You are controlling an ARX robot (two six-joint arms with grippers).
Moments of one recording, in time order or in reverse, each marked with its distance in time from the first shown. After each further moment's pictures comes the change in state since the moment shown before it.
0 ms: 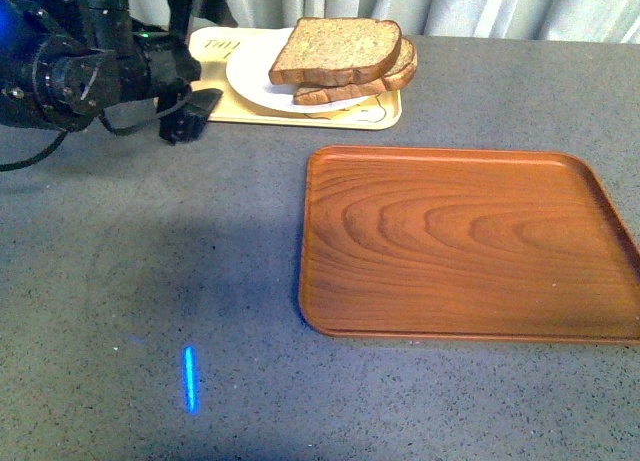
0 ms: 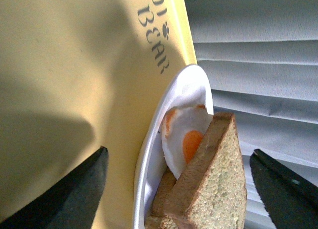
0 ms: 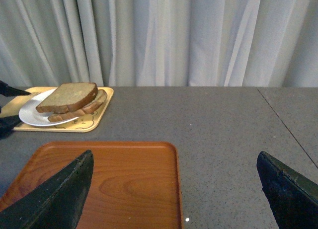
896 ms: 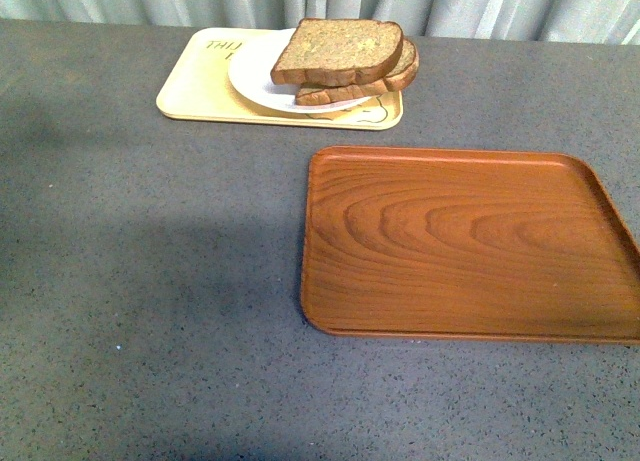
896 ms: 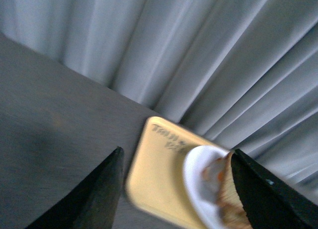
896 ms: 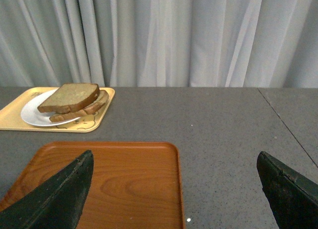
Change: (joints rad) left arm 0.050 -0.895 -1.036 0.460 -0.344 1.118; right arm 0.000 0.000 0.000 0.000 0.000 0.000
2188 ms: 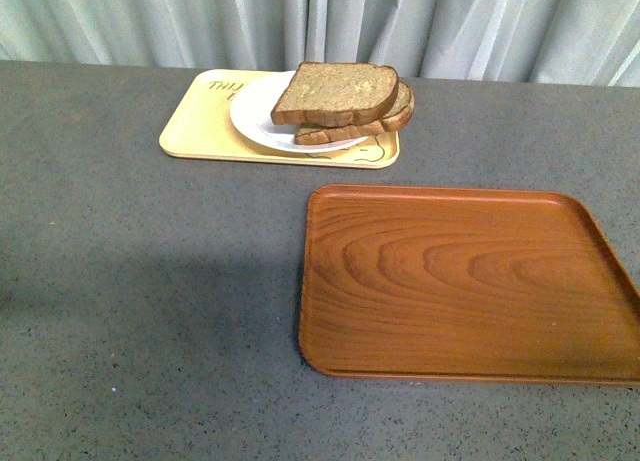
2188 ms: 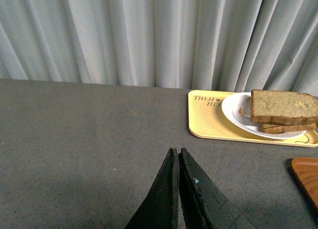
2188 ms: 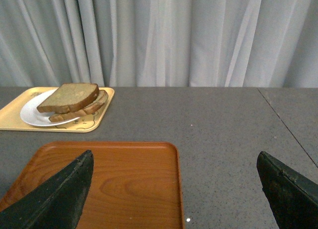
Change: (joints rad) left arm 0.075 -1.043 -0.428 -0.621 0.075 0.148; right arm 0.000 0.000 0.000 0.000 0.000 0.000
